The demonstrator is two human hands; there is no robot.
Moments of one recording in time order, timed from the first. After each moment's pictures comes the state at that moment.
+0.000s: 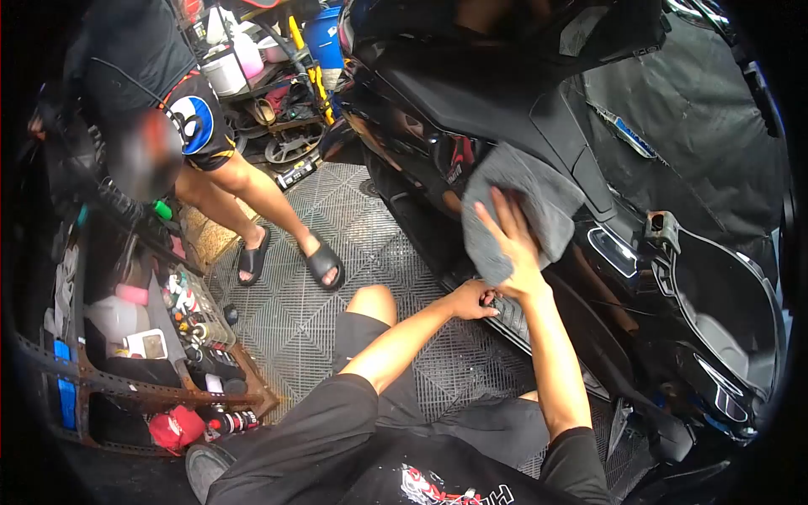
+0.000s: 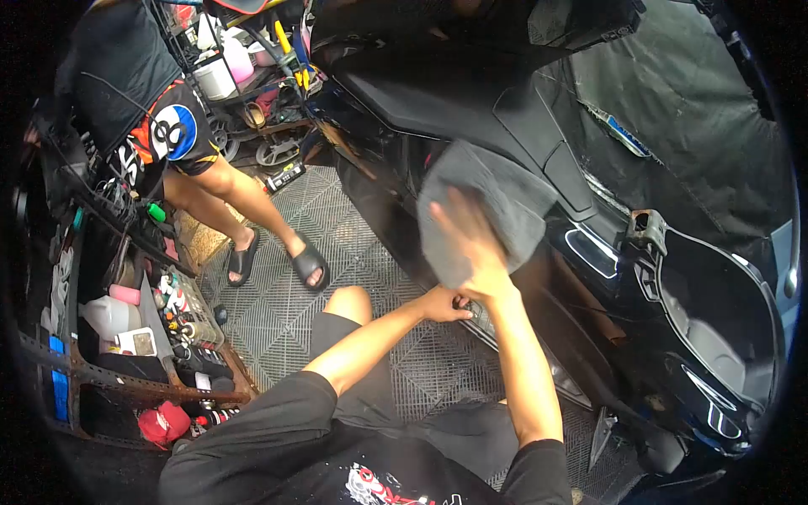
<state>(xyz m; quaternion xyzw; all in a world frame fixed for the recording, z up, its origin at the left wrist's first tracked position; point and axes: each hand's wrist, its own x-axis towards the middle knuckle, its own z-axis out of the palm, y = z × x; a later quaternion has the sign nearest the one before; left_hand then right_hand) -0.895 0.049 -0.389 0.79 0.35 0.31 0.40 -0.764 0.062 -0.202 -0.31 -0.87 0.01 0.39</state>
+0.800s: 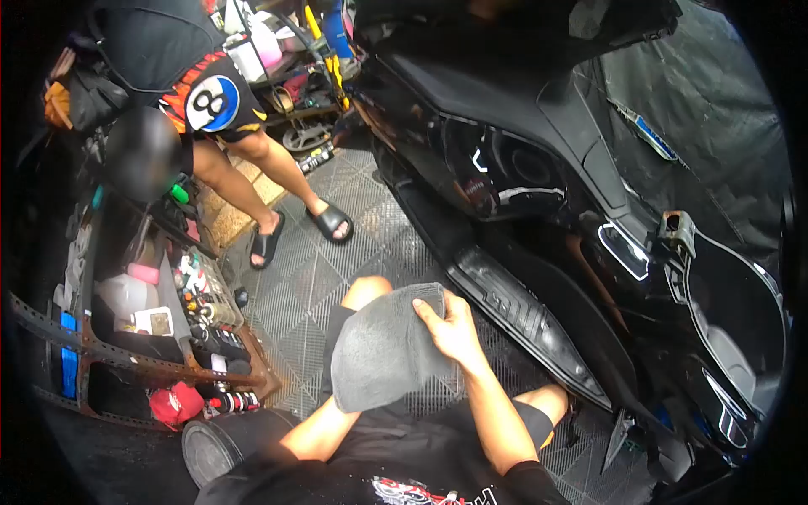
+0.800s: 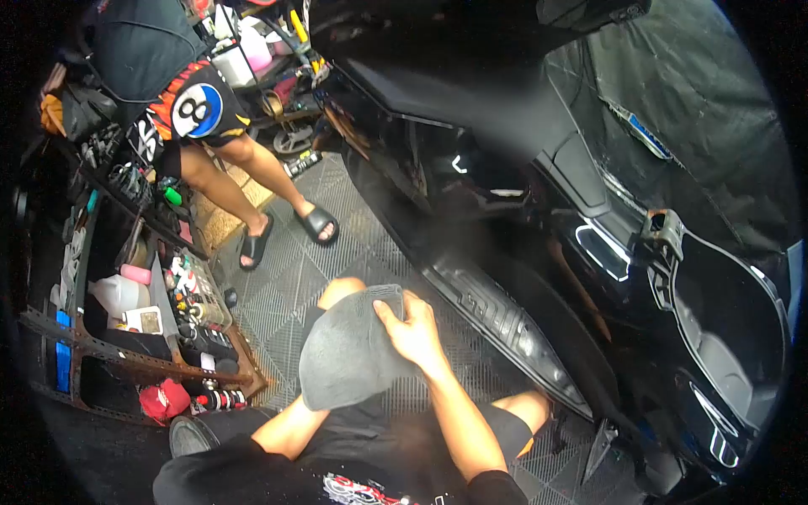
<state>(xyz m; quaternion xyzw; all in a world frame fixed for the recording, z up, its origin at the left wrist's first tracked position) -1.026 -0.175 -0.313 0.40 0.48 0.52 0.58 -0.832 -0.068 -0.257 -0.39 -0.63 0.55 0.38</state>
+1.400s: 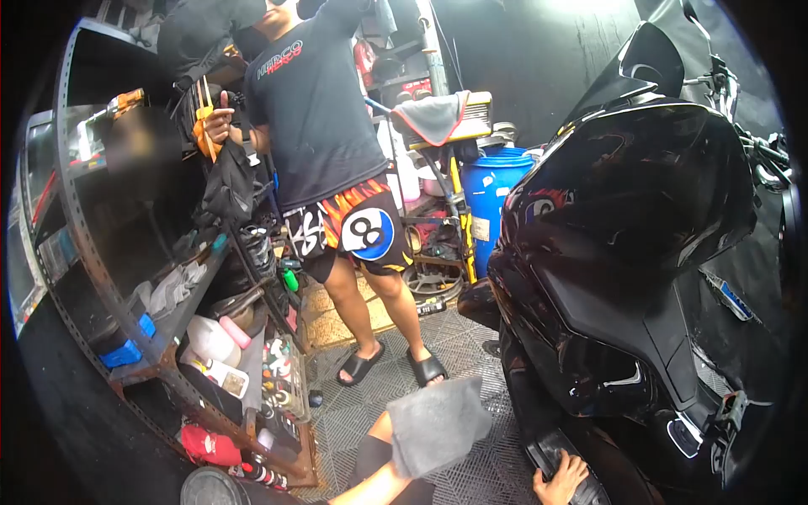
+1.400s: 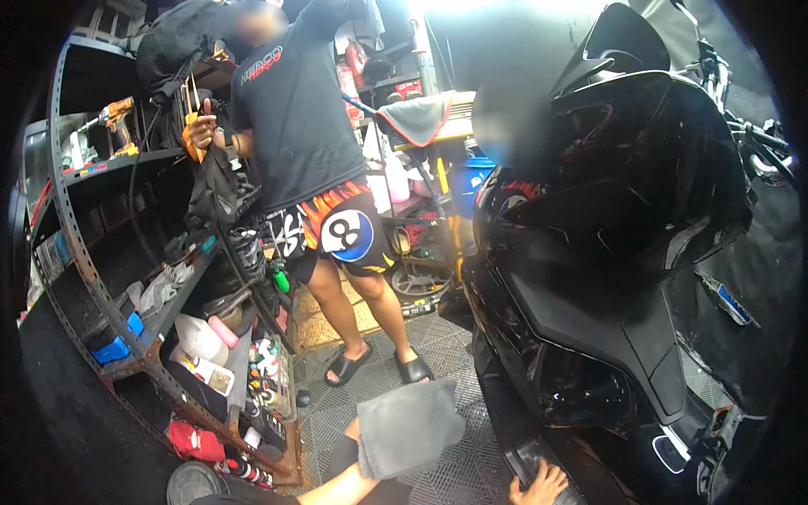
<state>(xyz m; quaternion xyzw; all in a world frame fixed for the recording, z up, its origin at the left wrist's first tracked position) -1.097 -0.072 -0.245 0.44 0.42 0.66 0.45 -0.765 -0.009 -0.353 -0.58 -0.78 -0.02 0.23</state>
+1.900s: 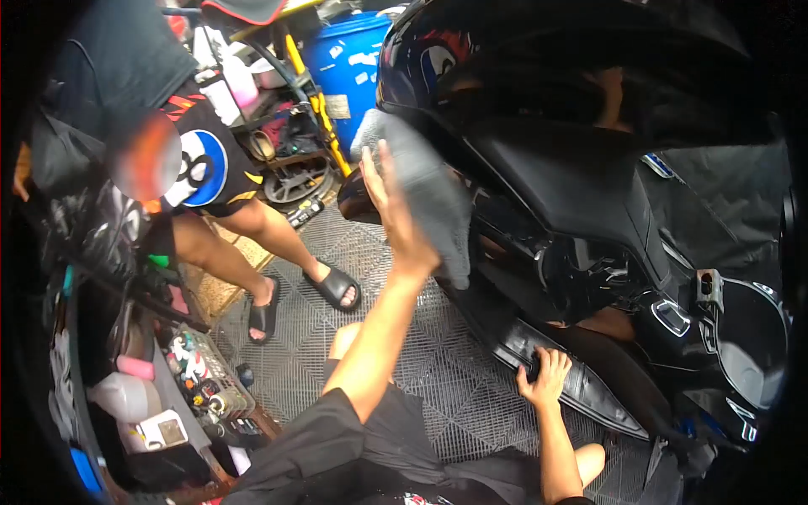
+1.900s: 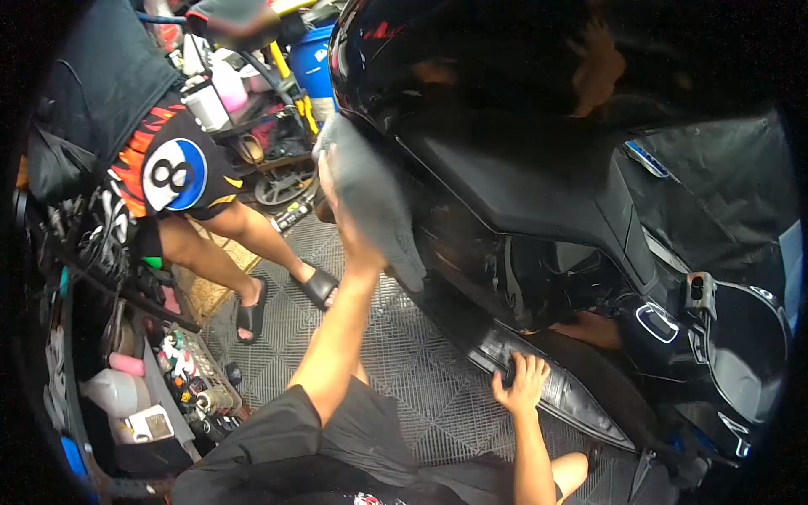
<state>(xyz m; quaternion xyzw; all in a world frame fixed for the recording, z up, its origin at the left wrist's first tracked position) -1.114 0.191 -0.159 0.61 0.41 0.65 -0.18 -0.778 0.008 -0.389 -0.59 -0.75 -0.06 0.28</state>
